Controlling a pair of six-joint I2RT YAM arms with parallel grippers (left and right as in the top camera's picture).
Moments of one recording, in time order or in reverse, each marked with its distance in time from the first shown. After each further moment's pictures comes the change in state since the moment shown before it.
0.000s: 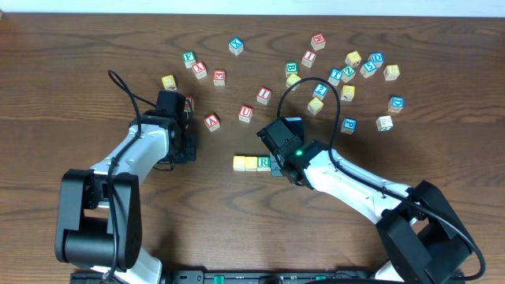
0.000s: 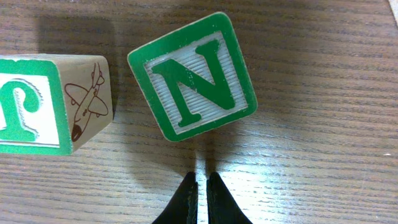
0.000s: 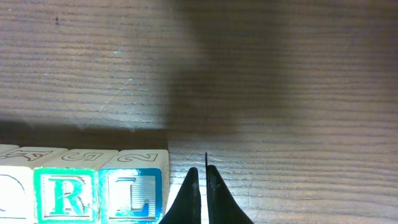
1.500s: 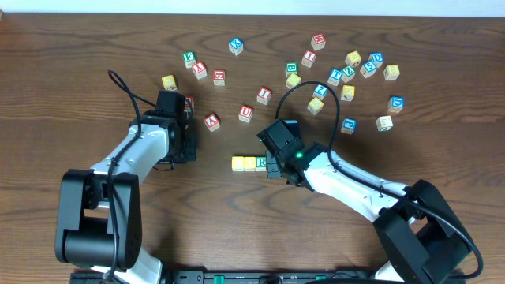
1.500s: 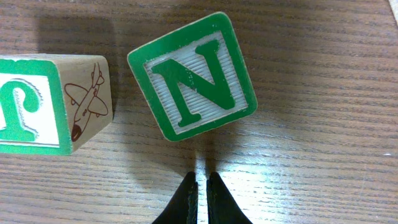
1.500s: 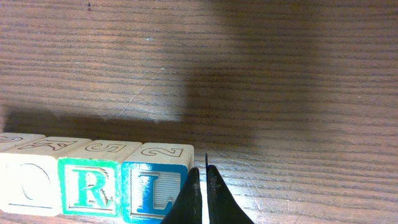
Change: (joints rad) left arm 0.000 0.000 0.000 0.000 0.000 0.000; right arm 0.000 0.005 -0.029 0.071 -0.092 0.011
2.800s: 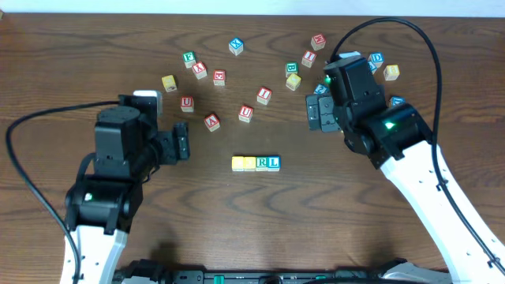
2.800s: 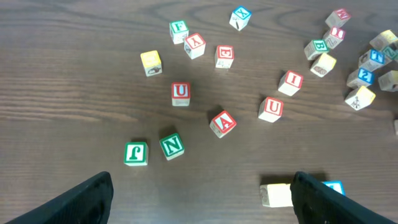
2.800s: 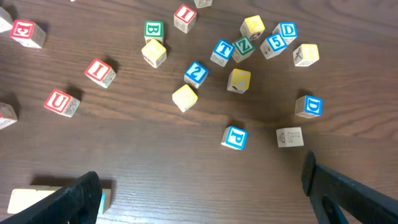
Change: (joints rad) left arm 0.001 -0.775 0.000 -0.084 0.090 0.011; right arm -0.246 -0.315 0.427 -0.467 0.158 -0.375
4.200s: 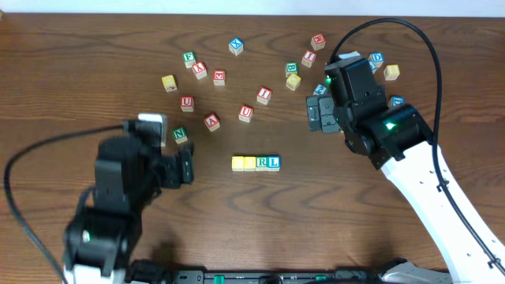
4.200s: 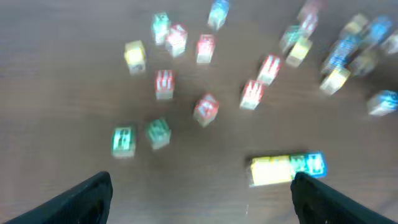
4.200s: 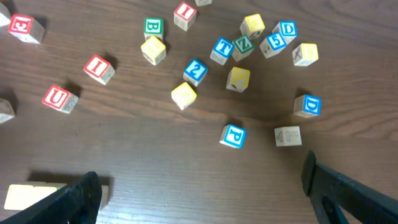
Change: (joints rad) left arm -0.072 -0.195 -0.107 -0.021 -0.002 0.000; right arm 0.000 0.000 0.000 -0.005 -0.001 -0.010
